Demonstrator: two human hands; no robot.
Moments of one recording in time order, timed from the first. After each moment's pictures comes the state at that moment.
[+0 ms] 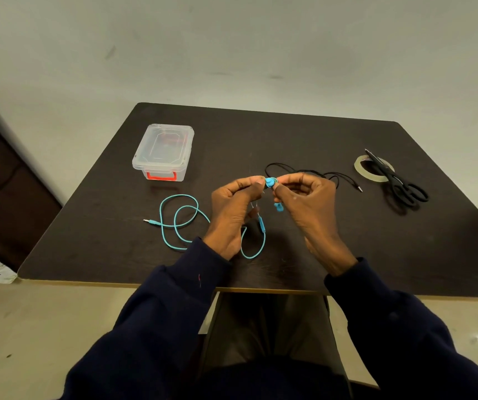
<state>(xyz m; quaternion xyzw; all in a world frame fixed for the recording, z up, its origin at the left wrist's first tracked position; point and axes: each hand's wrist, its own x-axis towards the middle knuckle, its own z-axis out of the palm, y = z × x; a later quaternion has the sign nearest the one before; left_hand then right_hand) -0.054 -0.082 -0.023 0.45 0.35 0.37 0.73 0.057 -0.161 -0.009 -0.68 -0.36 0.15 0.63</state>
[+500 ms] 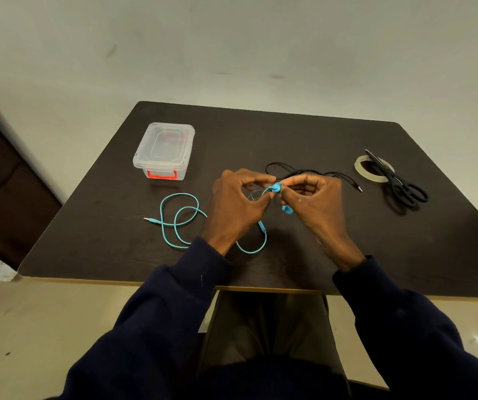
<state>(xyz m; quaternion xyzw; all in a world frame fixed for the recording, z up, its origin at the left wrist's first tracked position) -0.057 -0.067 -0.029 0.81 0.27 0.41 0.33 0.073 -0.167 -0.011 -0.70 -0.41 0.13 0.57</state>
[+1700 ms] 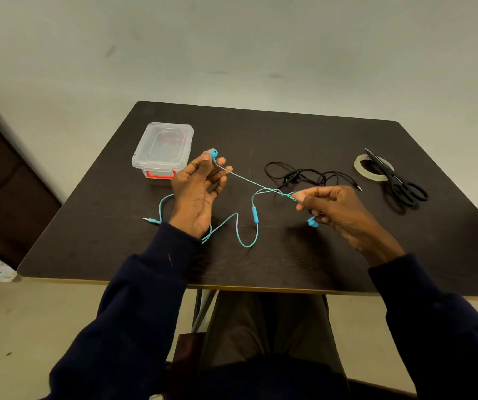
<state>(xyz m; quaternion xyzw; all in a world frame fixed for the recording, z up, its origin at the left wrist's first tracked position) -0.082 -0.035 -0.012 0.32 0.30 0.47 0.77 0.125 -0.192 -0.010 -0.69 -0.36 0.35 0.52</state>
